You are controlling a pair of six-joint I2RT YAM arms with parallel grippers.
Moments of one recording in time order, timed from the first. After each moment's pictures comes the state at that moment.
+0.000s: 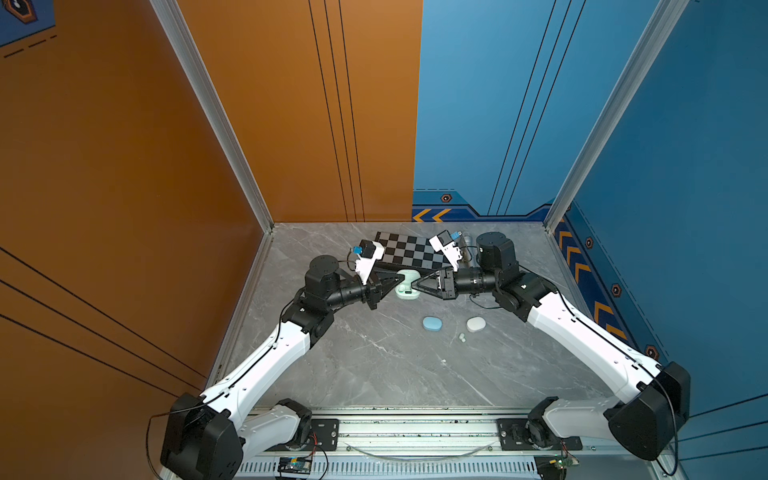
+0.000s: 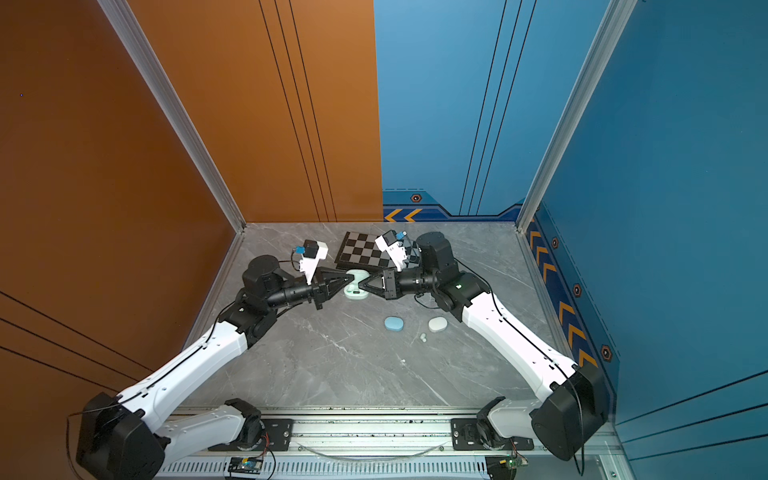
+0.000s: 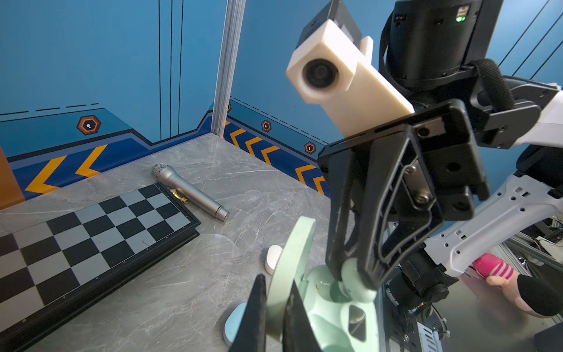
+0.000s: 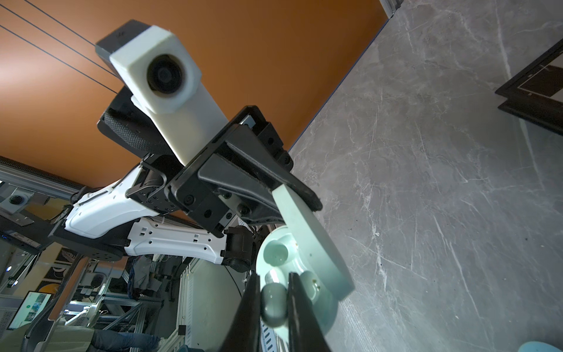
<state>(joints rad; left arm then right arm) -0.43 1.14 0.84 0.18 0.73 -0.21 0.57 1.33 1.20 -0.30 -0.83 0.52</state>
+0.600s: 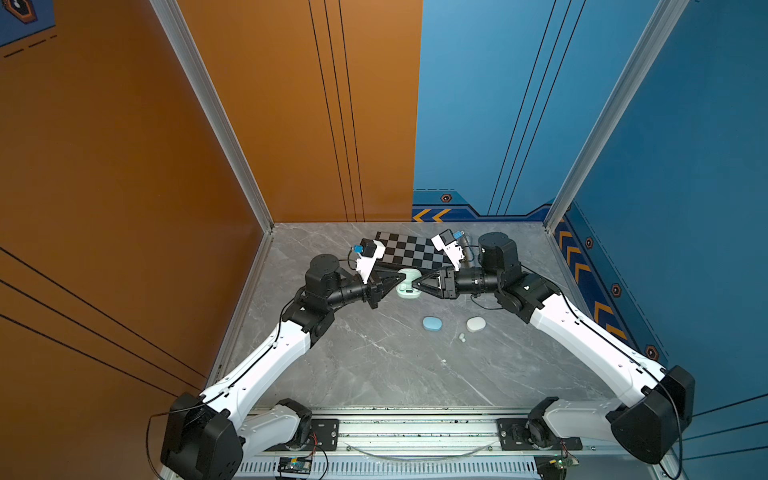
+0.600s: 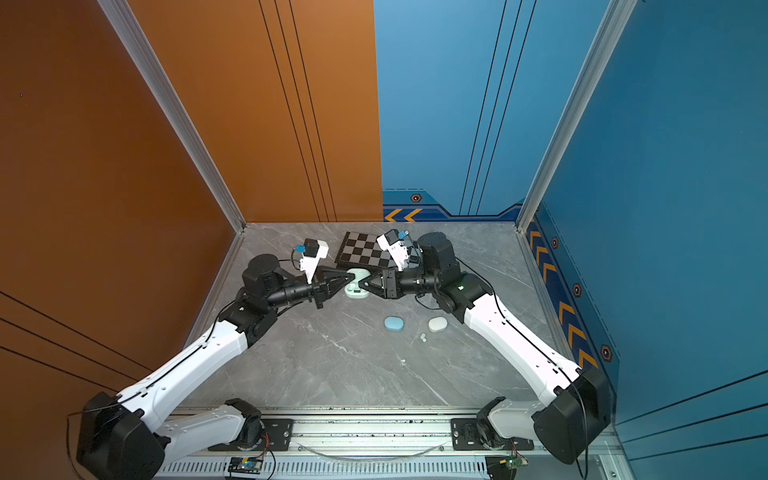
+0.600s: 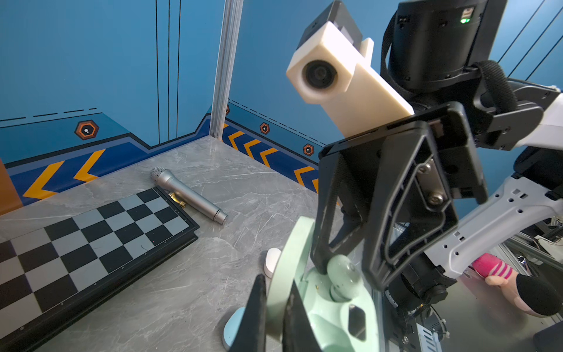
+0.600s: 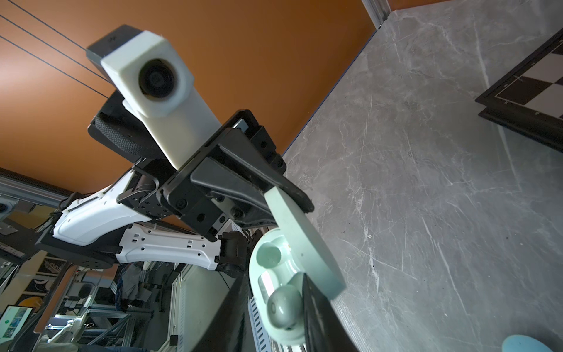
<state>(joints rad) -0.45 1.15 0.86 0.18 0.72 -0.21 0.57 1.30 1.21 -0.31 -0.77 0.52</state>
